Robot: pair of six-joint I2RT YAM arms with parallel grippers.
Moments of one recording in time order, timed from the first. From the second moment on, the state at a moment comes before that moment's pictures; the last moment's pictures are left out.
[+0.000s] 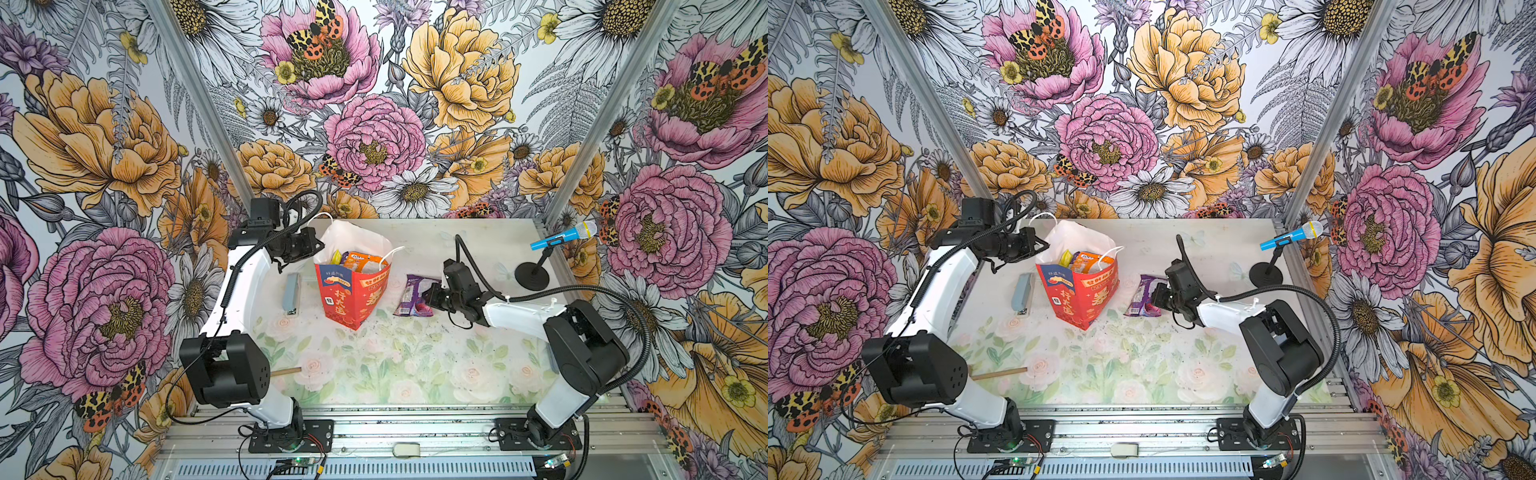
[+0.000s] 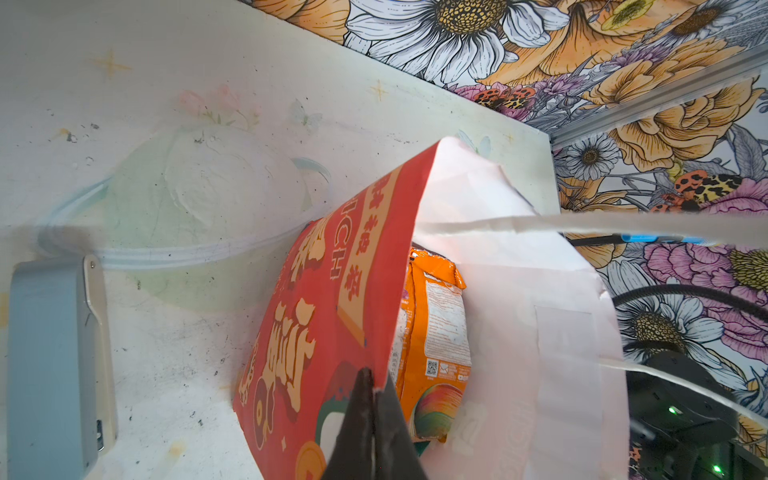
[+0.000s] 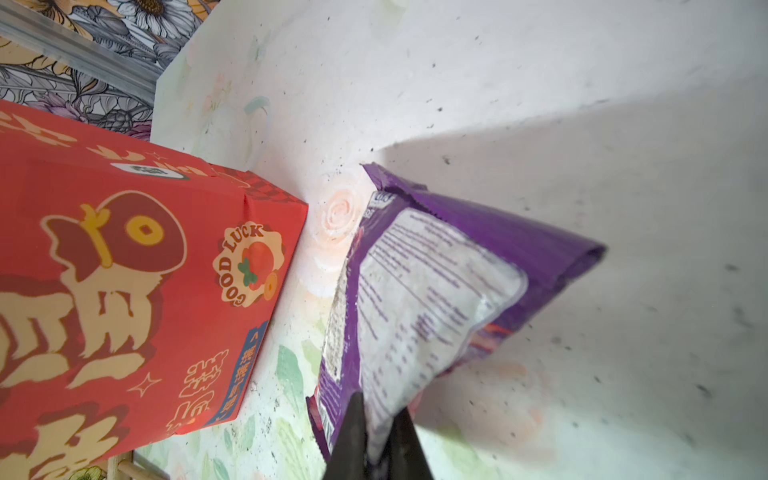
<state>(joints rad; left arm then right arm) 0.07 1.56 1.56 -0.89 0.54 -0.22 0.54 1.64 0.87 0.02 -0.18 0.77</state>
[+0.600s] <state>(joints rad) 0.07 1.56 1.56 -0.89 0.54 -0.22 0.54 1.23 0.90 -0.19 0.03 0.74</state>
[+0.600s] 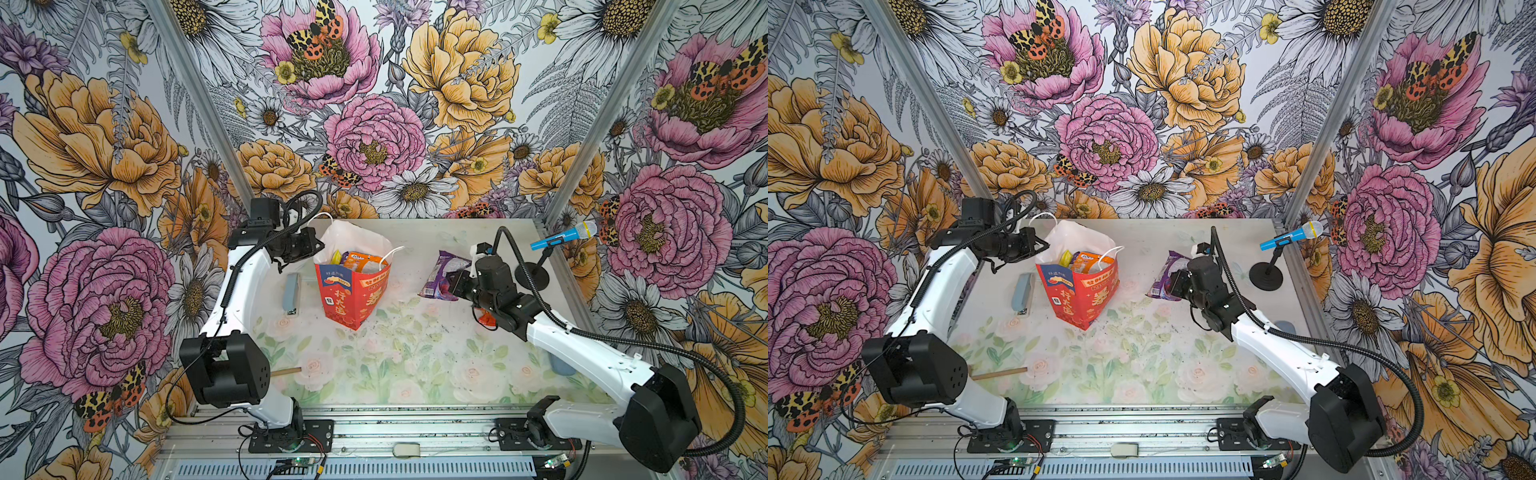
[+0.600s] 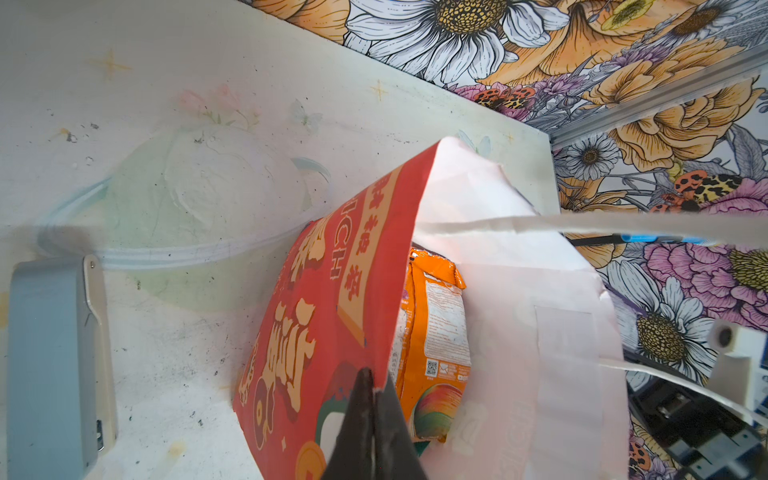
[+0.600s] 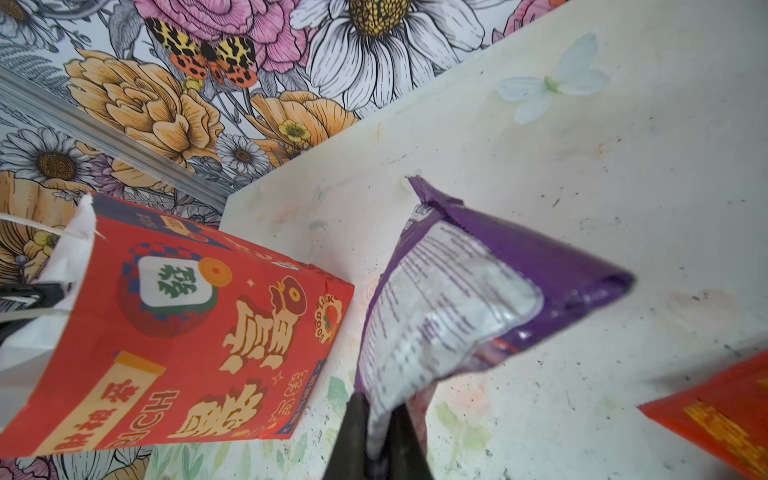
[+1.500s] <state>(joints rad) 0.07 1.56 1.56 -0.89 0.54 -0.22 0.61 1.44 1.47 -0.20 0.05 0.60</state>
